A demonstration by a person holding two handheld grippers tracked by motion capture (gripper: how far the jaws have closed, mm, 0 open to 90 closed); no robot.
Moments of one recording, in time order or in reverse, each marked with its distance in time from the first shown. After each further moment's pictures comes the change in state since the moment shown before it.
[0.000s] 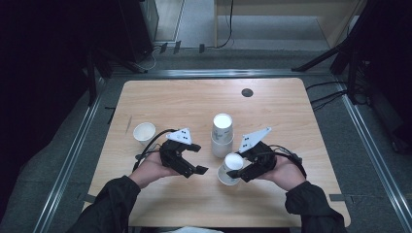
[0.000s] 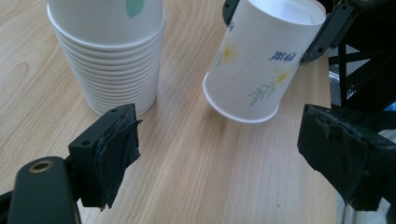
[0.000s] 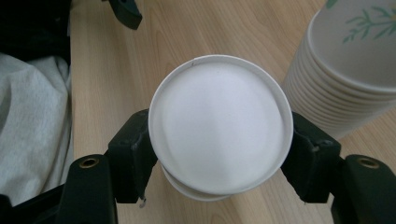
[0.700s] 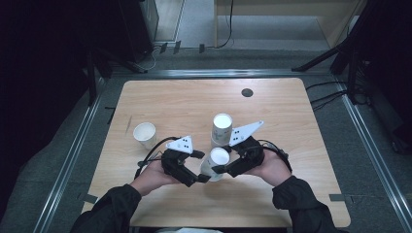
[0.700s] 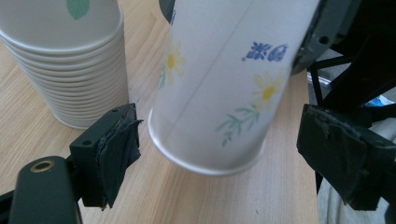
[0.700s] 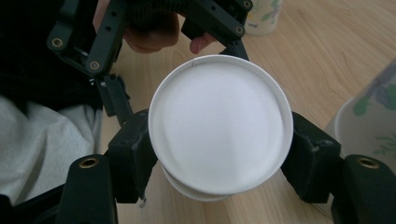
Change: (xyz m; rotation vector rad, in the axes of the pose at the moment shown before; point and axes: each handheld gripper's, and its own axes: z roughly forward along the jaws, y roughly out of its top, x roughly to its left) left arm -0.019 -0.009 0.006 -0.055 -0.039 0.028; right arm 0.005 0.032 0.009 -0.142 0.095 -0.012
